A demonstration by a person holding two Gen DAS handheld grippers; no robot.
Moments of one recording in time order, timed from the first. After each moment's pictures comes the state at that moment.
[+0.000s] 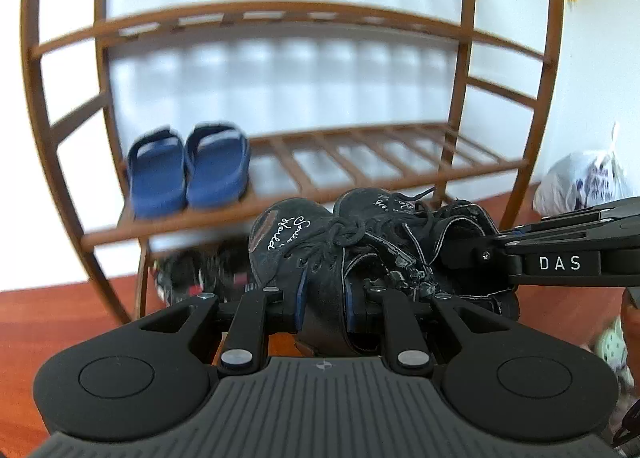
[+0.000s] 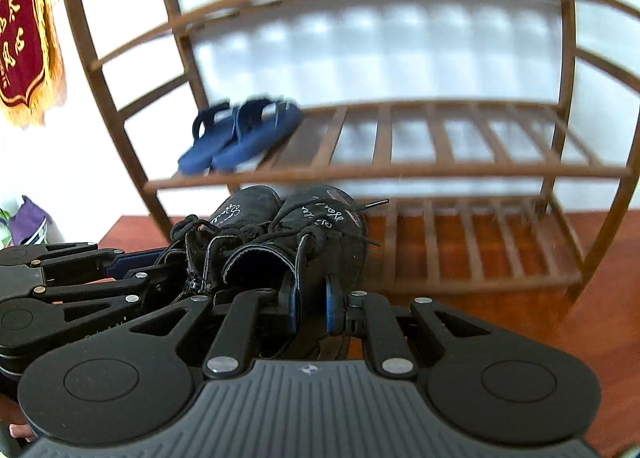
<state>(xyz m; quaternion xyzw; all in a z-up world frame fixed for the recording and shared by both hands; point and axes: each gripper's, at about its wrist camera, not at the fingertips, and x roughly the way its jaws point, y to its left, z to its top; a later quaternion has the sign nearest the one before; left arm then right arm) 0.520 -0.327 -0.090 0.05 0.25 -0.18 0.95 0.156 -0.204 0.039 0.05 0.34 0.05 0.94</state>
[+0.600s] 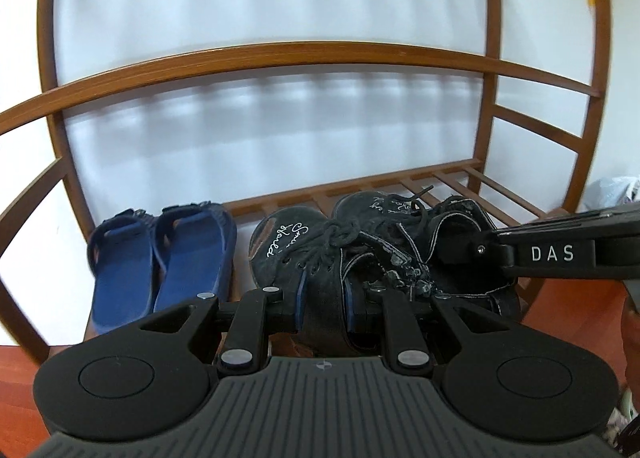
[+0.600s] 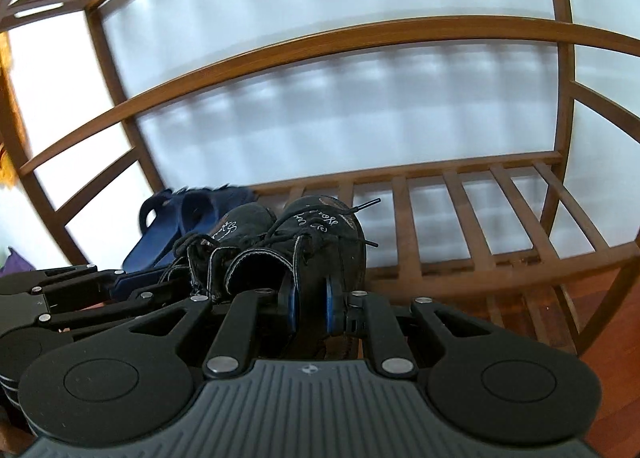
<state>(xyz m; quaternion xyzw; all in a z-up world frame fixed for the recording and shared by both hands) 0.595 -0.357 -0.060 0.06 0.25 -0.17 0.95 0.265 -0.265 0.059 0.09 0.31 0.02 0.95</state>
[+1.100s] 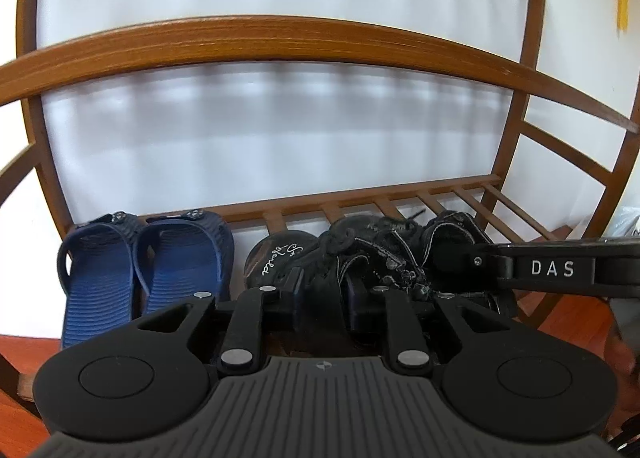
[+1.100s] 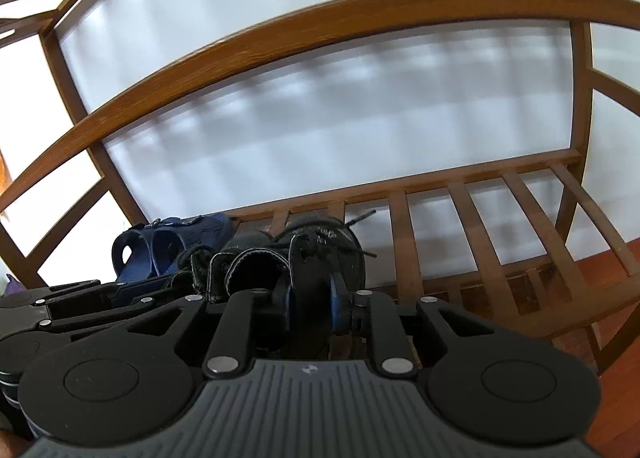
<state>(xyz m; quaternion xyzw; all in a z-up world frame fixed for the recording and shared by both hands) 0.648 -0.347 -0.059 0.01 0.28 -0.18 0.94 0.319 -0.284 0.048 0.12 0.32 0.02 0.94</state>
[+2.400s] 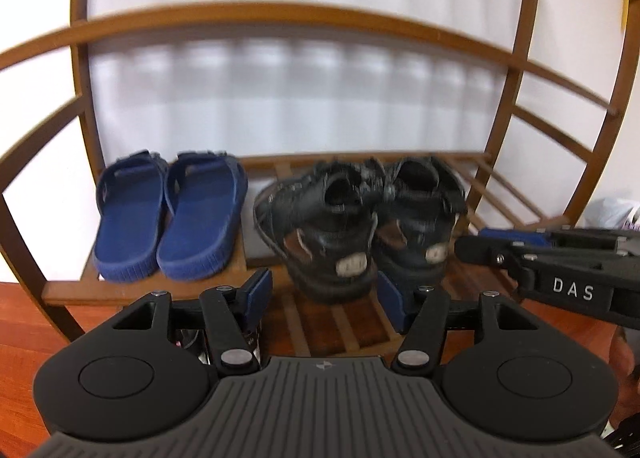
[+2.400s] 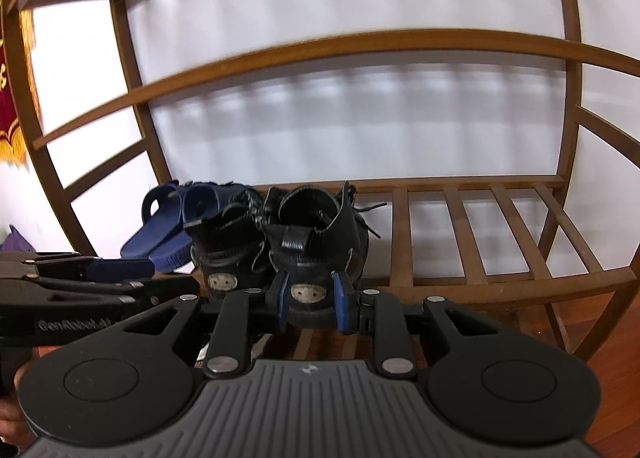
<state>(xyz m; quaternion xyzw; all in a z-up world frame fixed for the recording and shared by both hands) 0.582 -0.346 -0.073 0.01 0.30 -0.15 0.94 0.235 -0.261 0.051 0.03 0.30 0.04 0.95</state>
